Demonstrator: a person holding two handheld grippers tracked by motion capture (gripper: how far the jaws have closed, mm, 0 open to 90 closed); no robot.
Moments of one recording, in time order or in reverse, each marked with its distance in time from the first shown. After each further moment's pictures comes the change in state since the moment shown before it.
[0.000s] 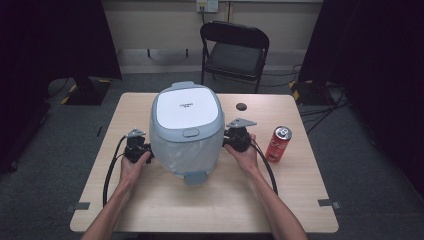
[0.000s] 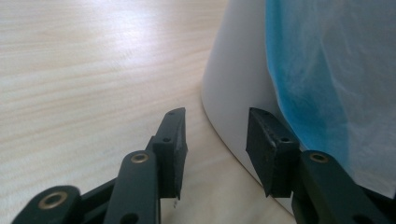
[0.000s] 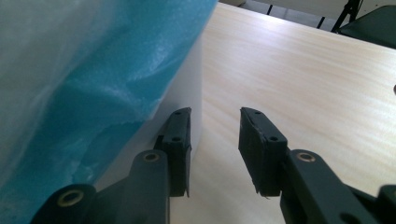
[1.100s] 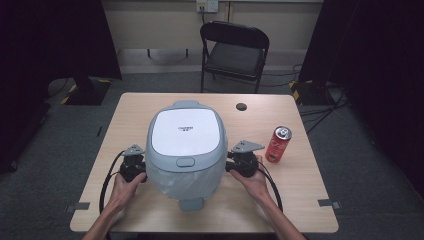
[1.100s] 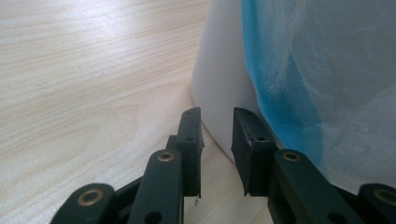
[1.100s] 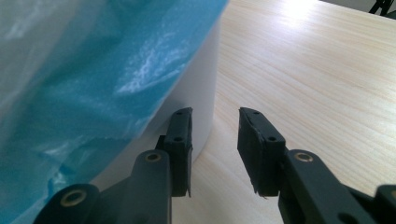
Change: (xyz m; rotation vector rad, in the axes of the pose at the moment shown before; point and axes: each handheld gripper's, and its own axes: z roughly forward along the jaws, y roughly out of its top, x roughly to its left) left arm -0.038 -0.028 -0.038 0.077 -0.084 0.083; right arm 0.045 -0.034 -0.061 0.025 0.072 -0.050
